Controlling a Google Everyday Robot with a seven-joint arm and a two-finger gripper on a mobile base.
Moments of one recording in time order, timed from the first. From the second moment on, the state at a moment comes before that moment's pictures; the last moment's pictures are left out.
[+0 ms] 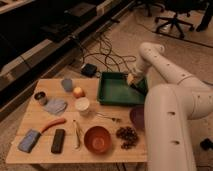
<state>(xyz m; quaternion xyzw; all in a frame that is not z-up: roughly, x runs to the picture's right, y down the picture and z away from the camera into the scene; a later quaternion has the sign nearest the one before) 0.169 -0.051 0.921 -0.31 0.07 0.57 0.75</state>
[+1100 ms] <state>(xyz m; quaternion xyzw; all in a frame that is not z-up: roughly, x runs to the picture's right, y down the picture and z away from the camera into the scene) 0.081 -0.060 0.937 -0.35 0.06 0.52 0.78</state>
